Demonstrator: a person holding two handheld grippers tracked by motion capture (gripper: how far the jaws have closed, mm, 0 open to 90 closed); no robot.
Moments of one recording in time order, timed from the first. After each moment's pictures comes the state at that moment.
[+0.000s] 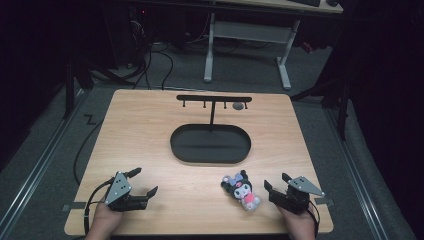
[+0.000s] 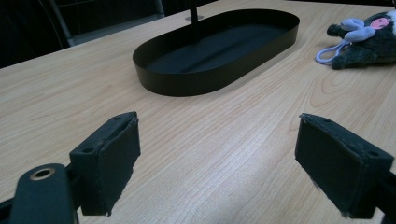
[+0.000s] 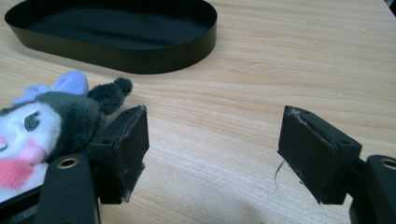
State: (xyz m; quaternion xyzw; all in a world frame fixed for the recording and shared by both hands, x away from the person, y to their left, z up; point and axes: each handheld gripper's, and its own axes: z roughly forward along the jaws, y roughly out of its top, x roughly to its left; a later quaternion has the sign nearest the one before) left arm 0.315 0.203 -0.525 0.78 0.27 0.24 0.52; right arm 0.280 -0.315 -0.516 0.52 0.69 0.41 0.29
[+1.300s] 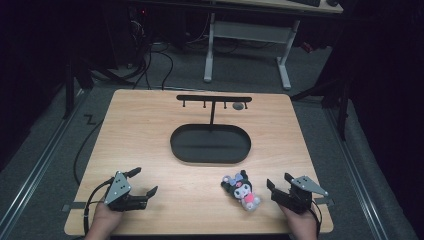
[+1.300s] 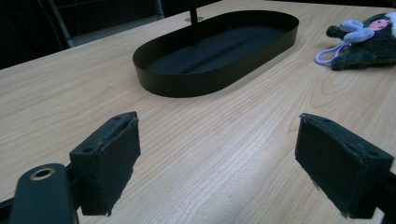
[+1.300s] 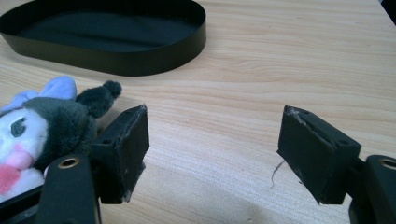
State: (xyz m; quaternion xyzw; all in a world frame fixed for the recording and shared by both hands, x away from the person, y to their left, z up) left arm 0.316 0.203 -0.525 0.78 0.27 0.24 0.52; right arm 0.281 -0.322 -0.515 0.53 0.68 0.41 0.29
